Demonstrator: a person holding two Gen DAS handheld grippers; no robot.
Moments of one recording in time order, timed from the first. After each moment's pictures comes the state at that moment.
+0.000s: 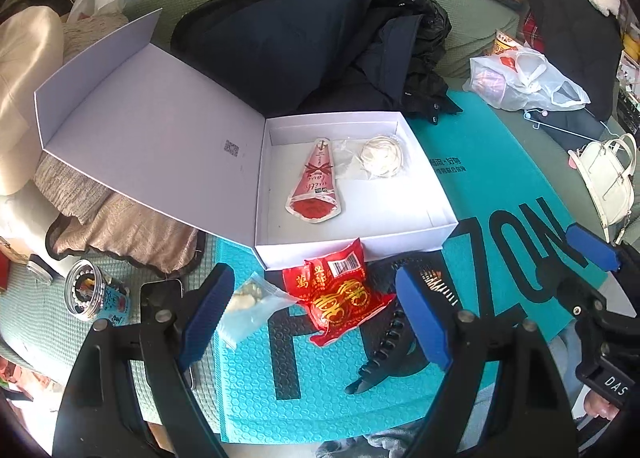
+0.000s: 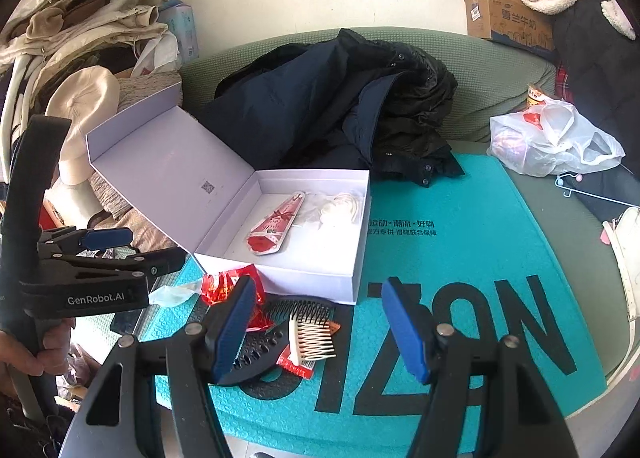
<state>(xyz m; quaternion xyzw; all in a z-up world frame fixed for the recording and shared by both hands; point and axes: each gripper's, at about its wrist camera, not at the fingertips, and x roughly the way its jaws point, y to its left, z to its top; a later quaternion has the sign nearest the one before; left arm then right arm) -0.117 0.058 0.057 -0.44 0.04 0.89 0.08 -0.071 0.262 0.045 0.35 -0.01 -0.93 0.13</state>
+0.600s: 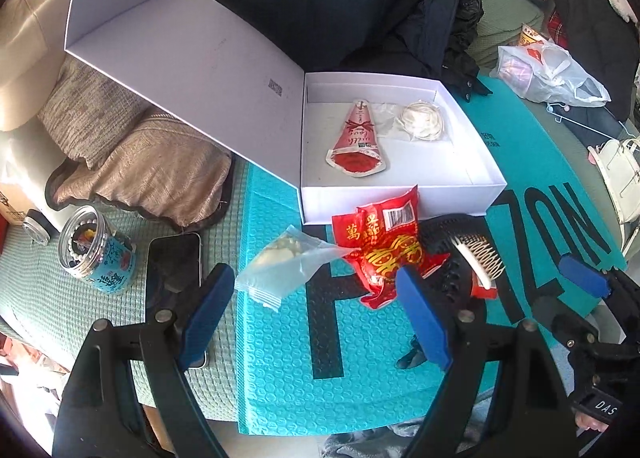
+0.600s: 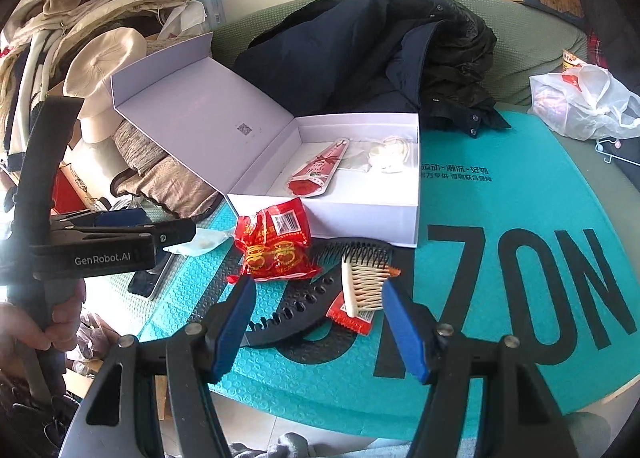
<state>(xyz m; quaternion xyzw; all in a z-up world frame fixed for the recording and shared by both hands) -0.103 0.011 -0.002 -0.47 0.02 0.88 0.05 -0.057 0.229 -0.017 0.39 -0.03 -0.90 0.19</state>
